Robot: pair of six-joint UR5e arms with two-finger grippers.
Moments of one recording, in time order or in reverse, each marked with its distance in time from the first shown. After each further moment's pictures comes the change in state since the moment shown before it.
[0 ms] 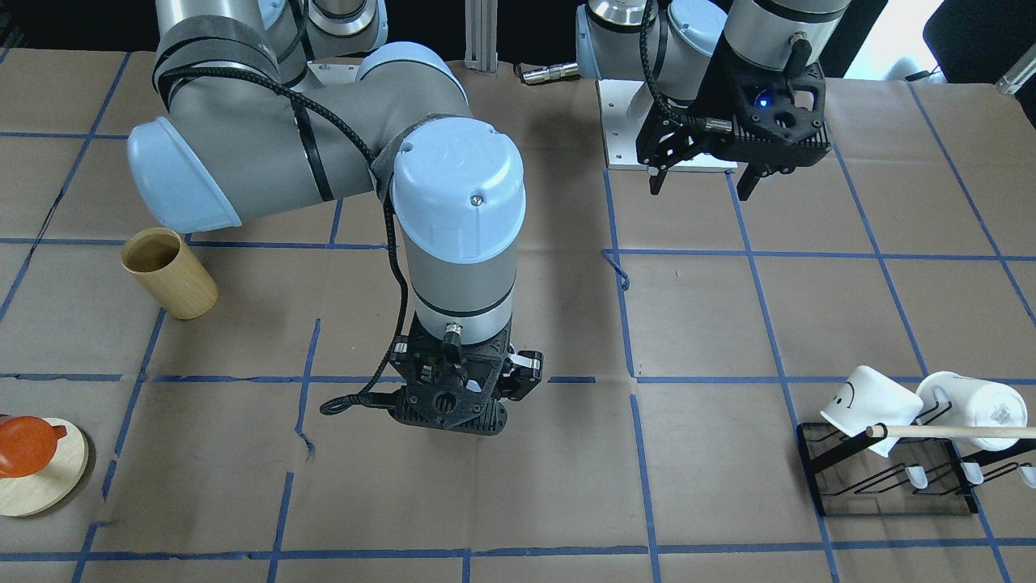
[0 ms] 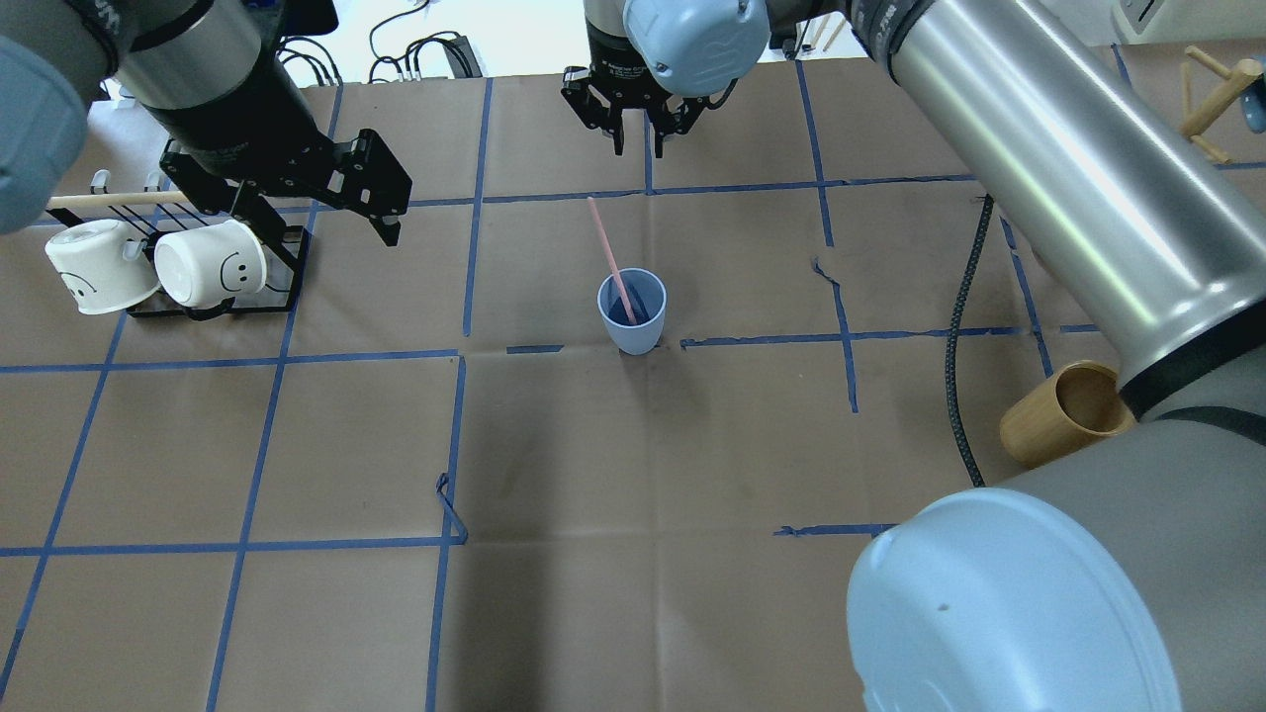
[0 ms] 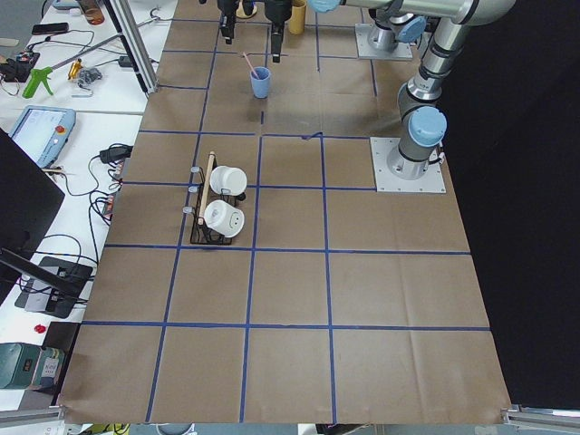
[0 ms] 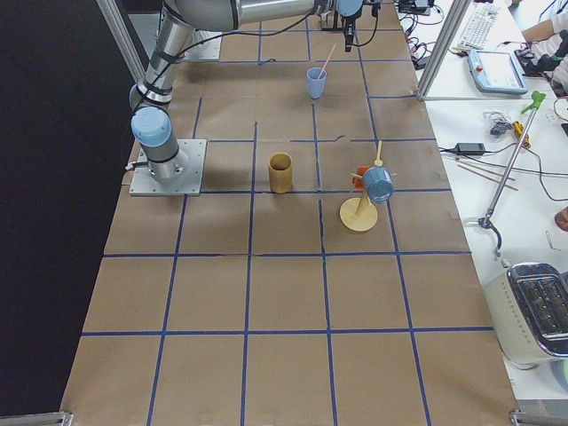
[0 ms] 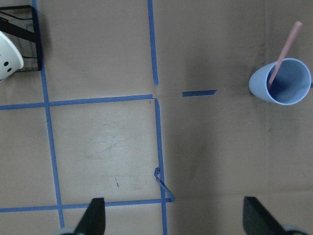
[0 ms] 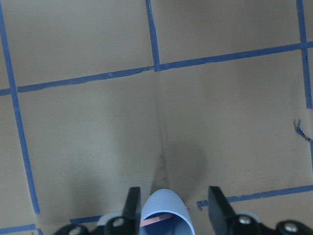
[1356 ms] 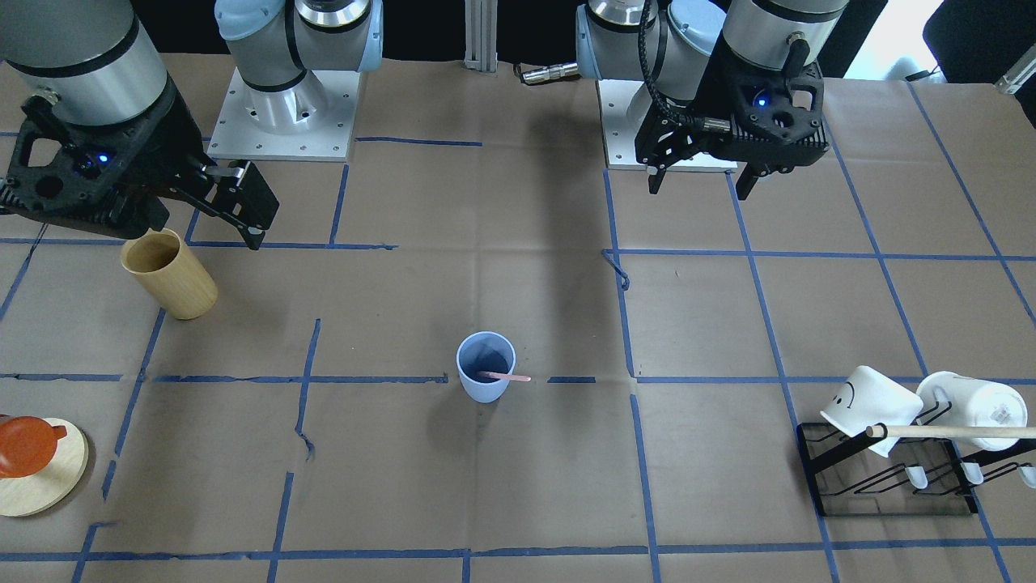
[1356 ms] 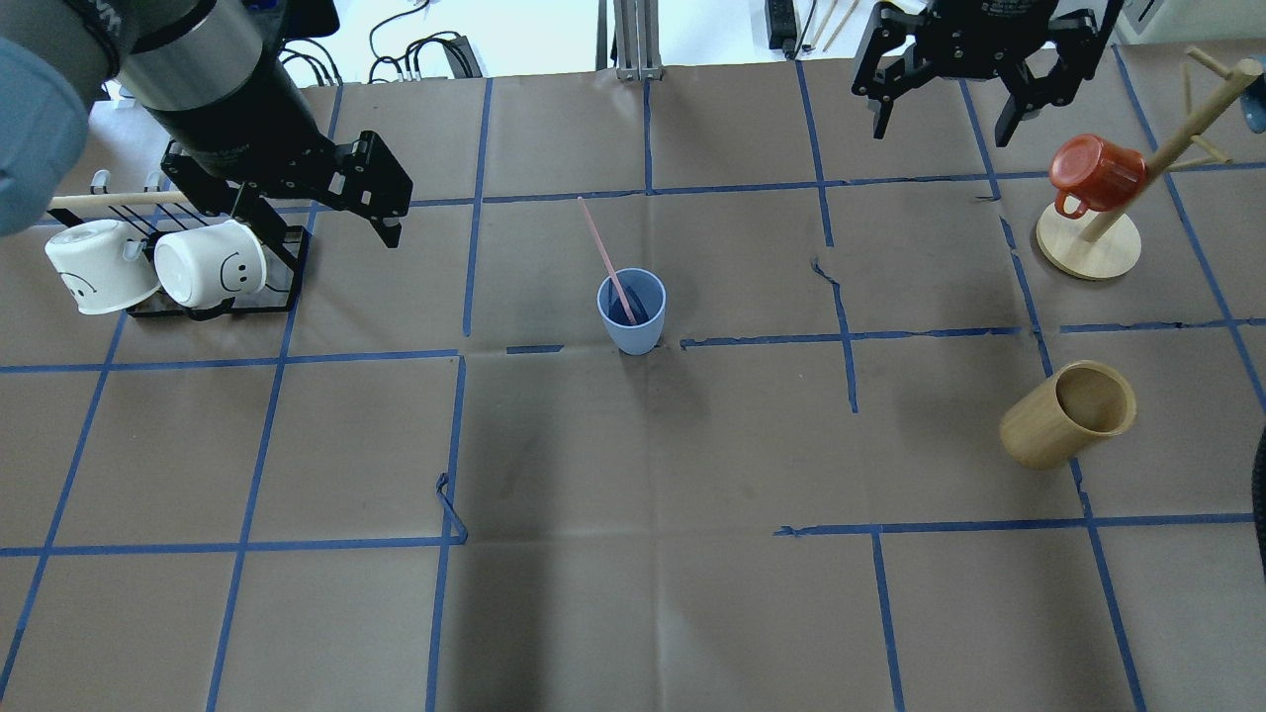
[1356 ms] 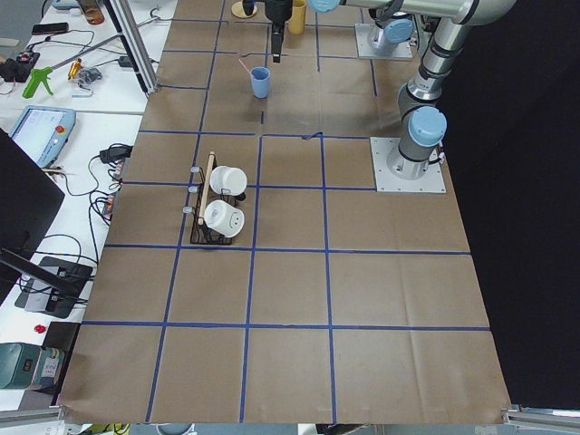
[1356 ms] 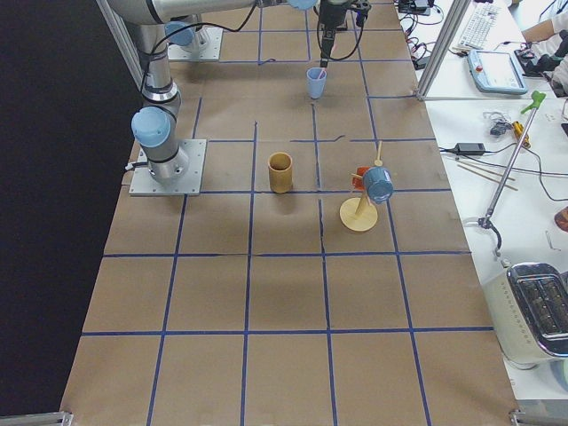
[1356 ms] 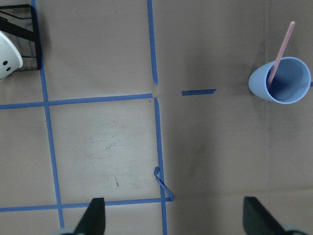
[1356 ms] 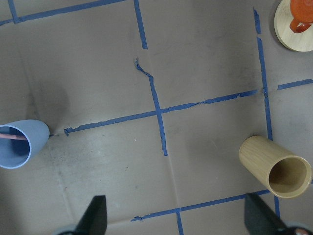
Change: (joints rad) left arm -0.002 0.001 -0.001 -0.002 0.000 0.000; right arm -0.331 -0.437 0.299 0.255 -0.002 -0.280
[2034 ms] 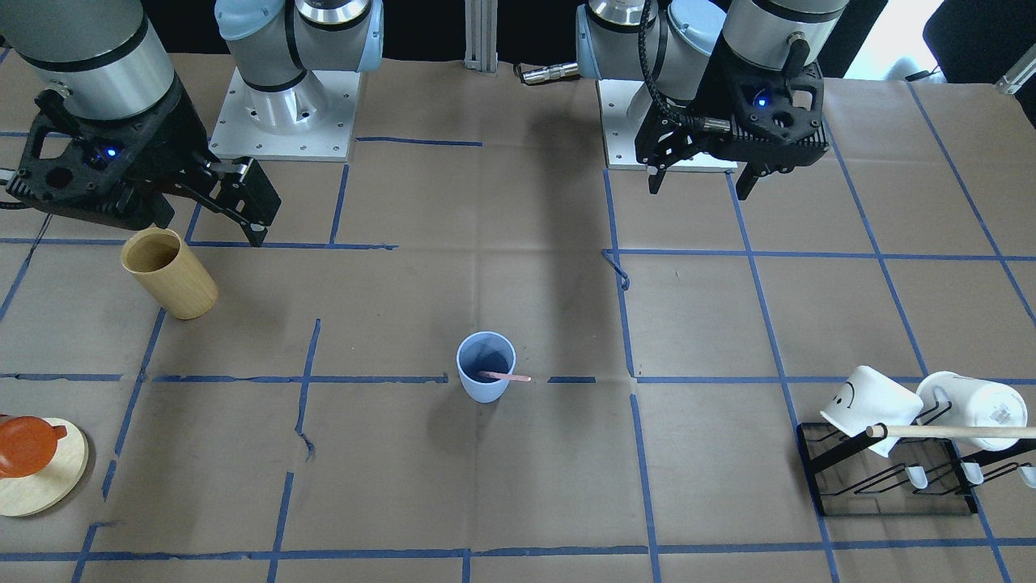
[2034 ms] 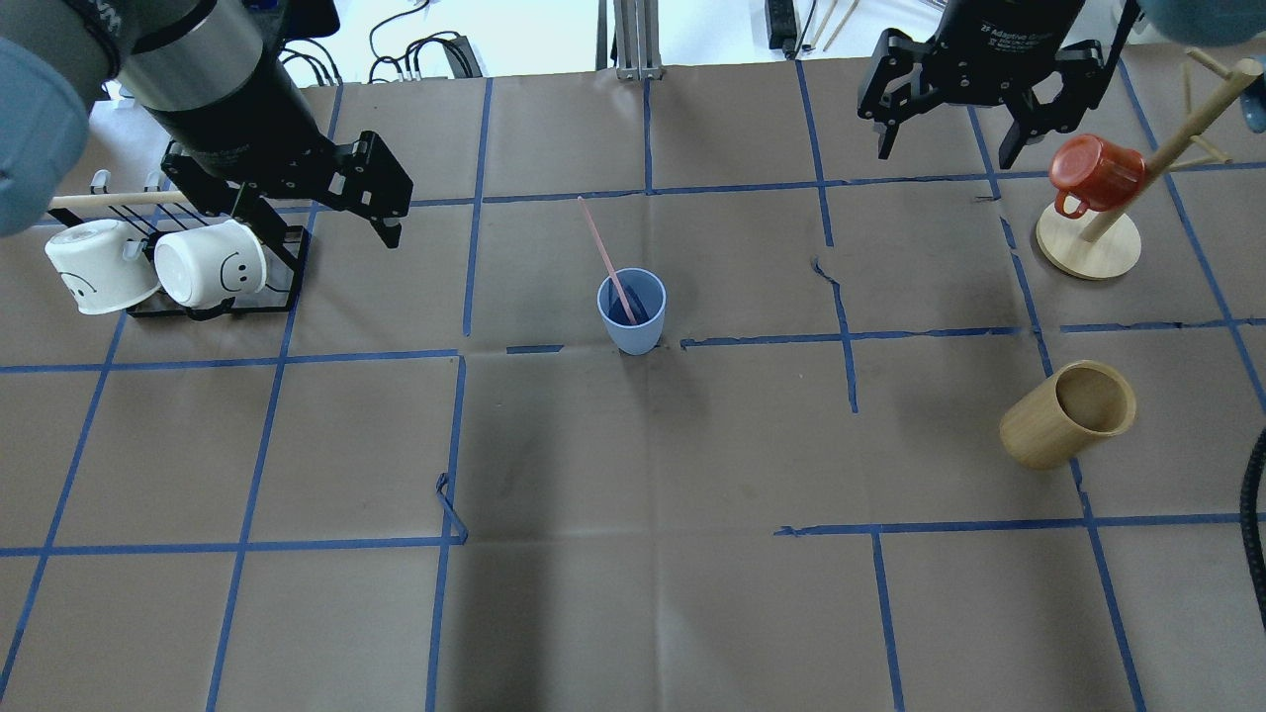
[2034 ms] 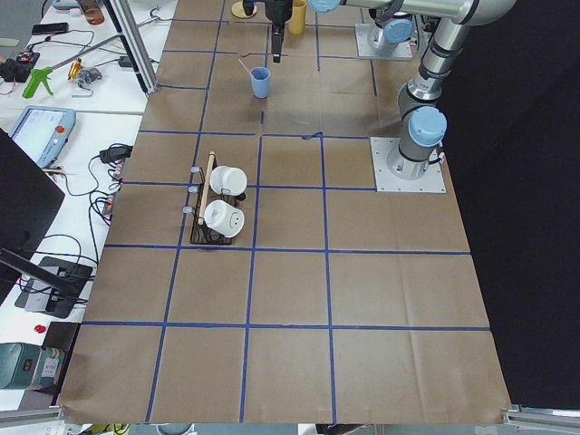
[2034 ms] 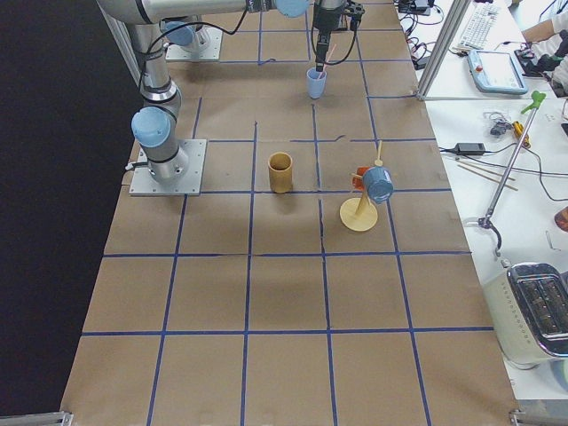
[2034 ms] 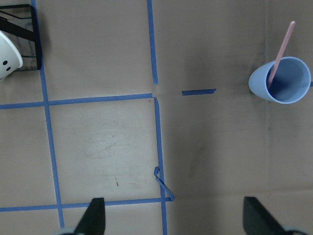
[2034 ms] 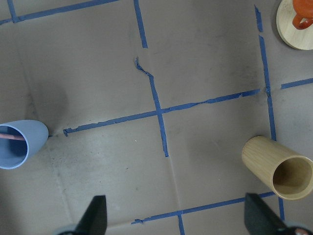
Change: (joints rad) left arm 0.000 0.000 0.000 0.000 0.000 0.000; right arm -0.003 -0.028 0.056 -0.041 0.009 -0.003
